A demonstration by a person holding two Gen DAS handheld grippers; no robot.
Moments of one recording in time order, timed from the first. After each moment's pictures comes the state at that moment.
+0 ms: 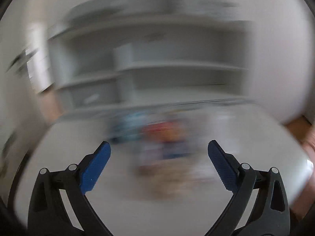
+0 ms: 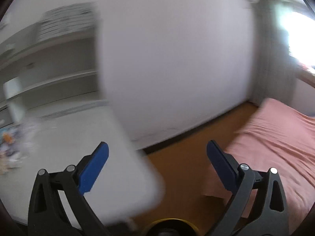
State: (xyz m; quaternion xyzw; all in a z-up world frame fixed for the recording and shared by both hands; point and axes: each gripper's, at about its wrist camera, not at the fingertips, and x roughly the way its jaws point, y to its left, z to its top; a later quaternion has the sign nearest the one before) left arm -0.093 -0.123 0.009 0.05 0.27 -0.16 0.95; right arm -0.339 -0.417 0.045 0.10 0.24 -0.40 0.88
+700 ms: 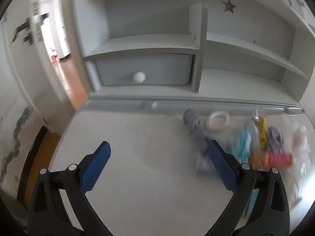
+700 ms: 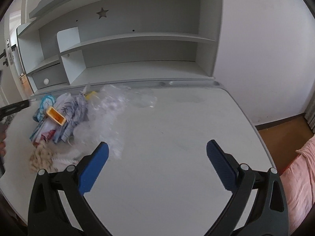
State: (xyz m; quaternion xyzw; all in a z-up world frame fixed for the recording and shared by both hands) left arm 0.083 -0.083 -0.016 0.07 0.38 -0.11 0.92; right arm -0.146 -0.337 0.018 0.09 0.37 -0.19 0.91
